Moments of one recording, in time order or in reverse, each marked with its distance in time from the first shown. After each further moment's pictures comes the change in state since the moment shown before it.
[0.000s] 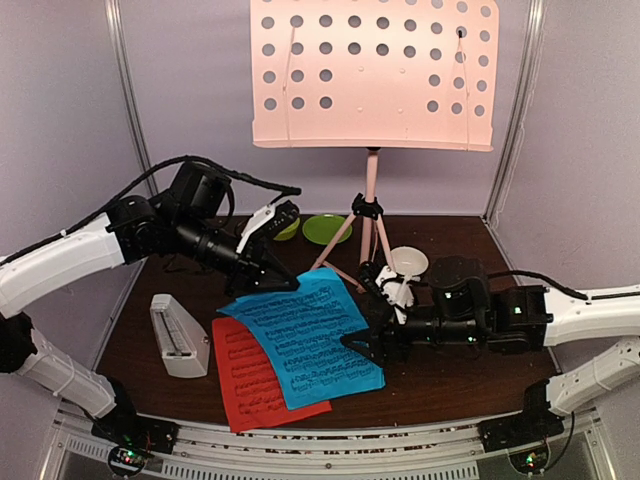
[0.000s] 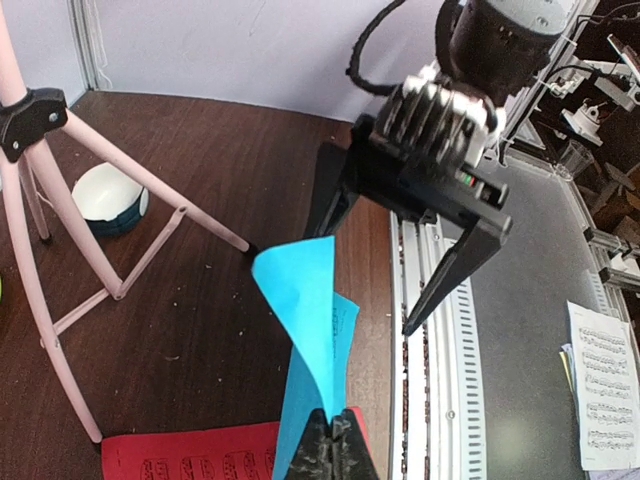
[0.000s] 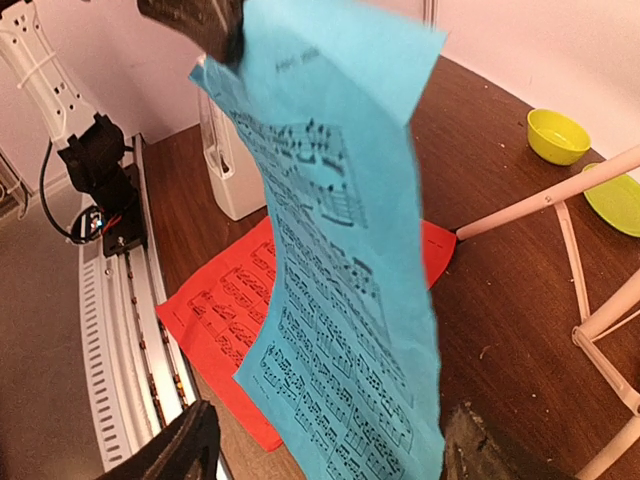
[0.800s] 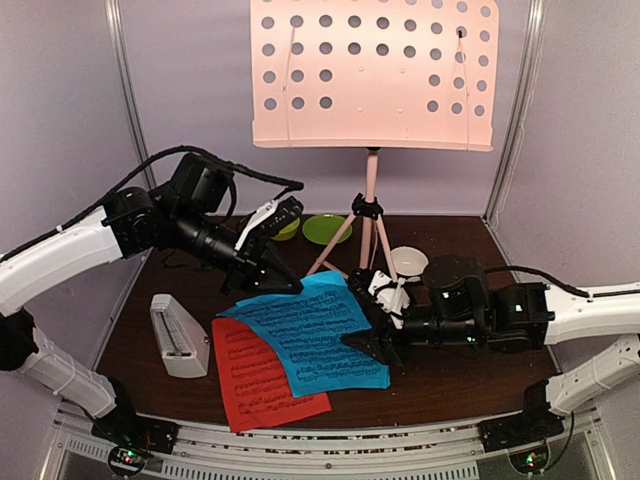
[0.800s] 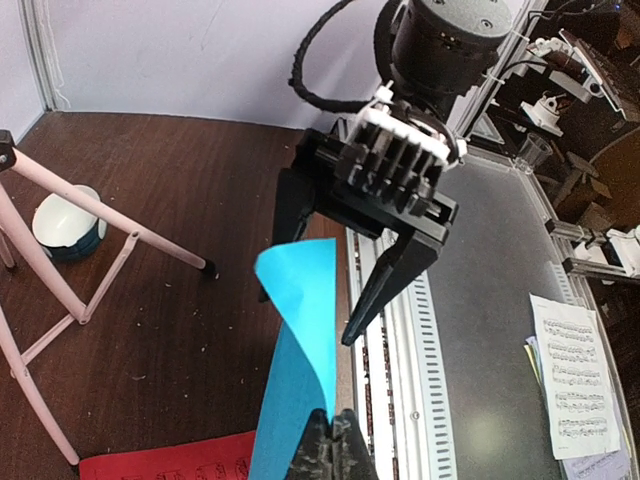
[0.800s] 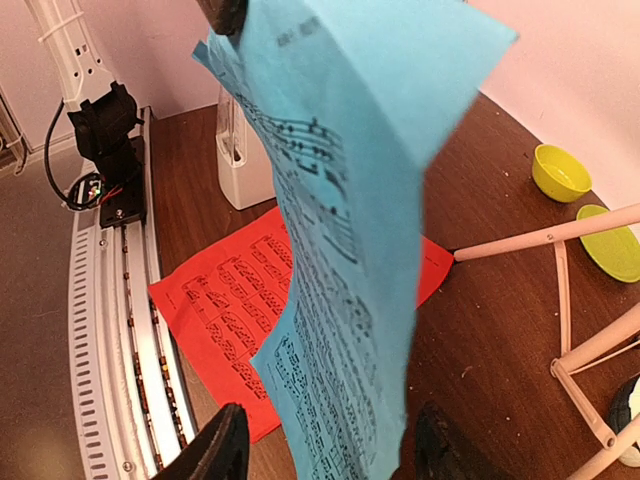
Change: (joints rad) left arm -0.031 0.014 0.069 -0.060 0.077 0.011; right arm 0.027 0.016 0.047 -0.047 0.012 -0.135
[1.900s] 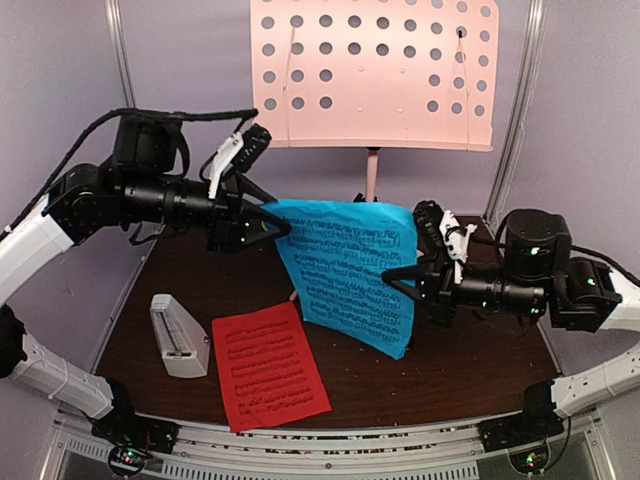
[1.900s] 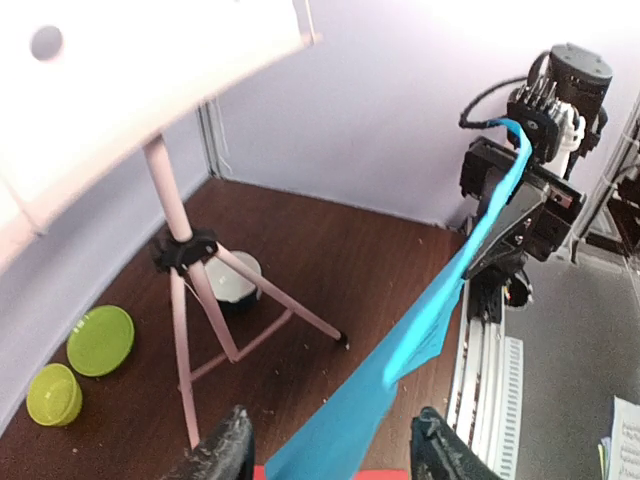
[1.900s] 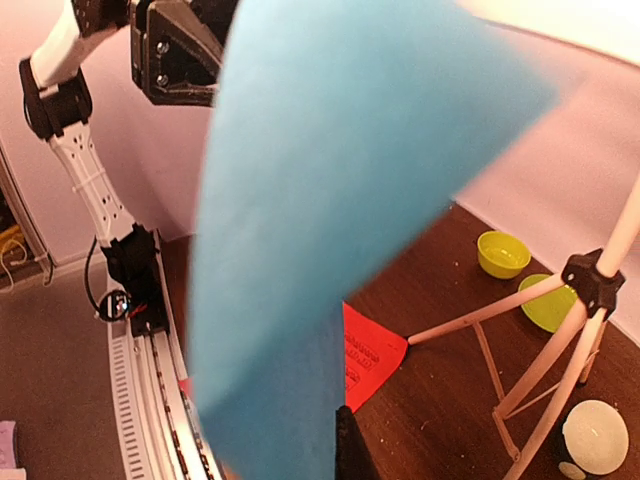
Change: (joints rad) left arm -0.063 -0.083 0.182 -0.011 -0.400 -0.130; right arm 0.003 -0.224 0.118 -0.117 0.060 0.038
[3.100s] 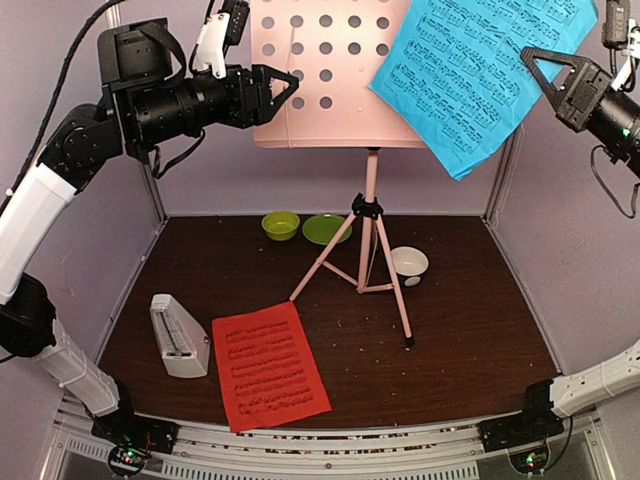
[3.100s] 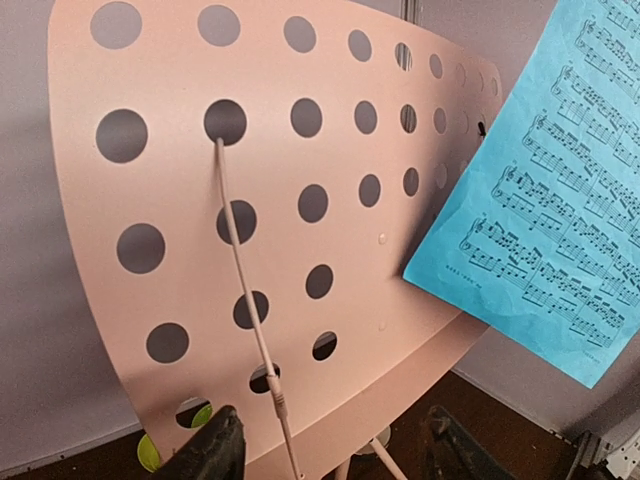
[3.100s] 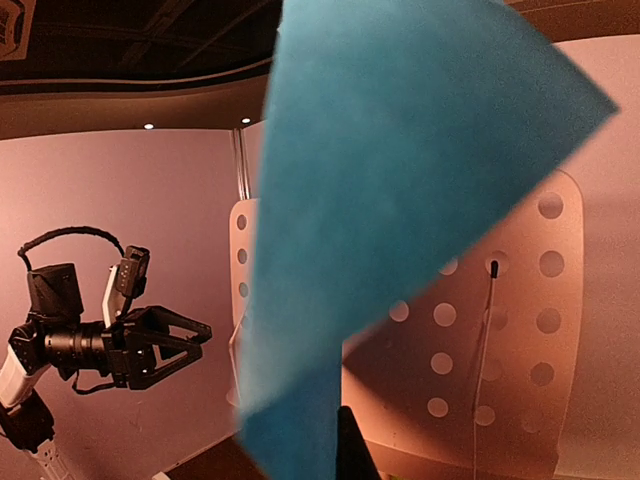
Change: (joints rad) left arm -0.093 0.240 0.541 0.116 -0.643 -0.177; right arm -0.084 0.074 0.801 -0.142 0.339 -0.076
